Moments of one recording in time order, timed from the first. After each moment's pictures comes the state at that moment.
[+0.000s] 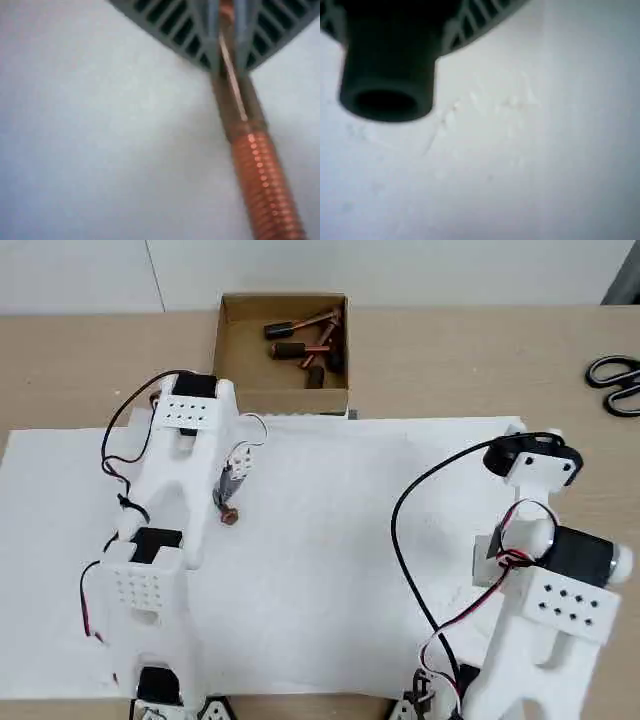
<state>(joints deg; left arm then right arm) 2.5 35.0 -21.1 98.4 36.9 17.1 -45.2 33.3 95.6 12.1</state>
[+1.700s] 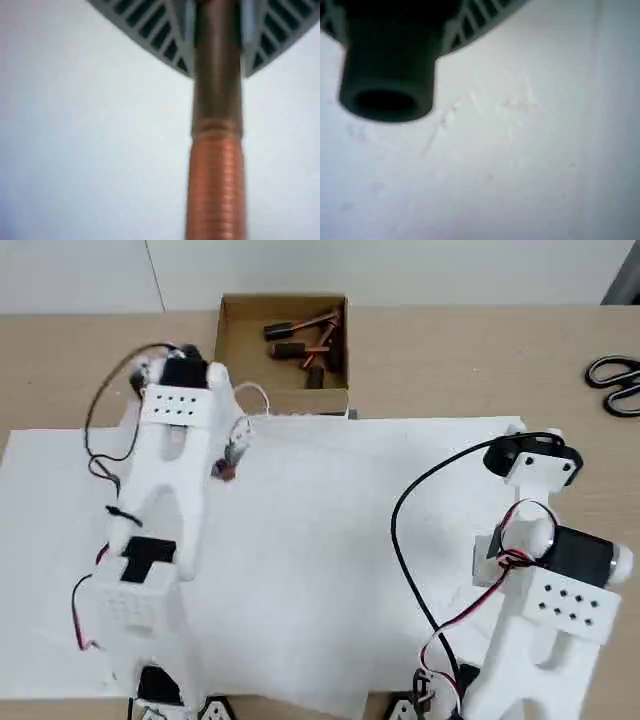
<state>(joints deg) 2.7 24.4 -25.7 98.8 52.6 17.1 -45.2 33.3 95.6 12.1</state>
